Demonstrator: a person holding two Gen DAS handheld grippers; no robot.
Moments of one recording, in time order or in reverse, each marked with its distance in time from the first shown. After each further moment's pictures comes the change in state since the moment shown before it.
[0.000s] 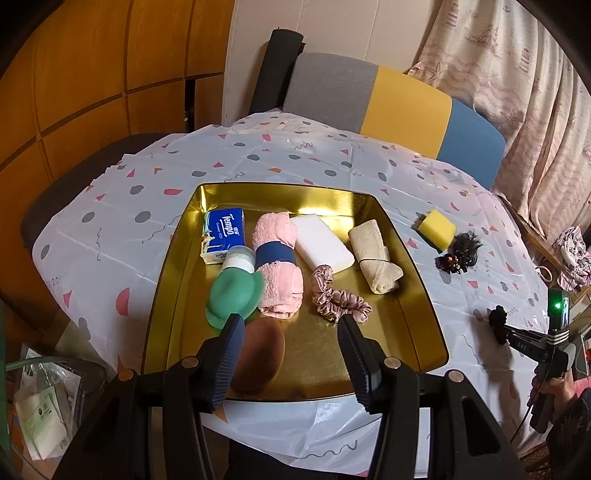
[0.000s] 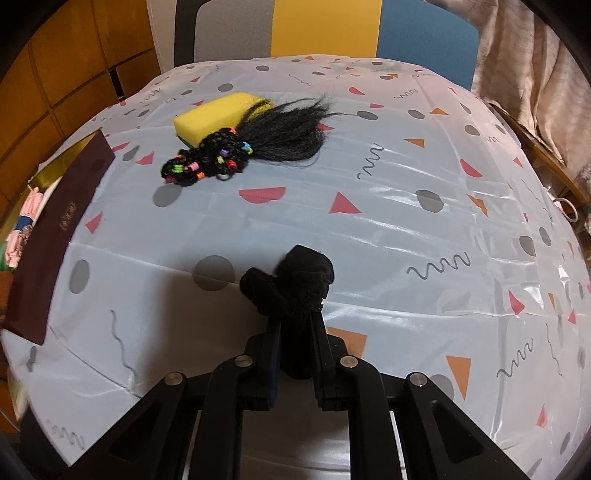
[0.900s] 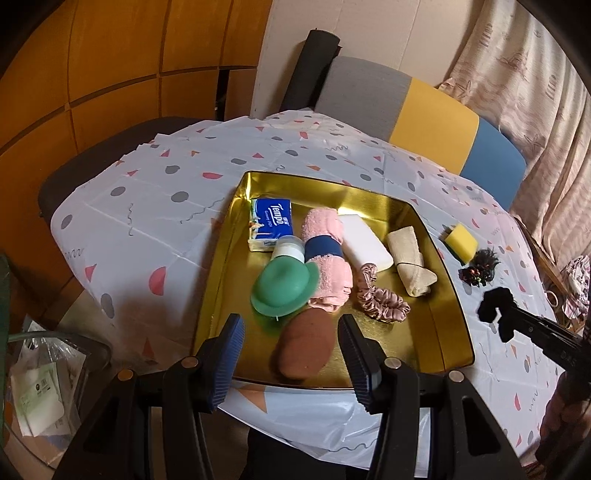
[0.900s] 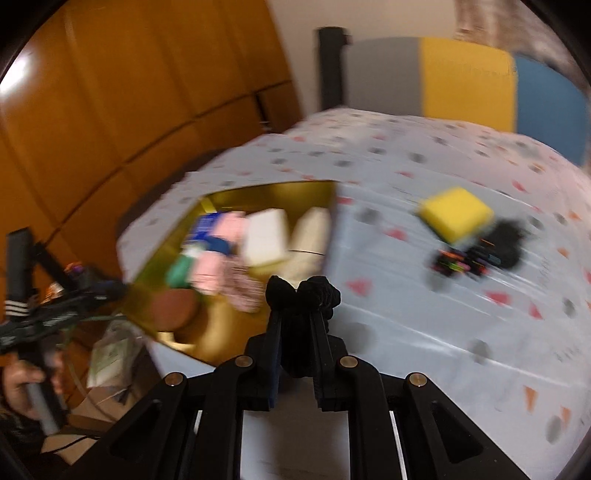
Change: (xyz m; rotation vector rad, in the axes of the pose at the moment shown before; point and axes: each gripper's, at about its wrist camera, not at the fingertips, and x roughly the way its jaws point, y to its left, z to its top) left arm -0.004 0.046 -0.010 -0.106 0.002 0.038; right arm -0.091 0.182 0.019 -0.221 -0.169 0.456
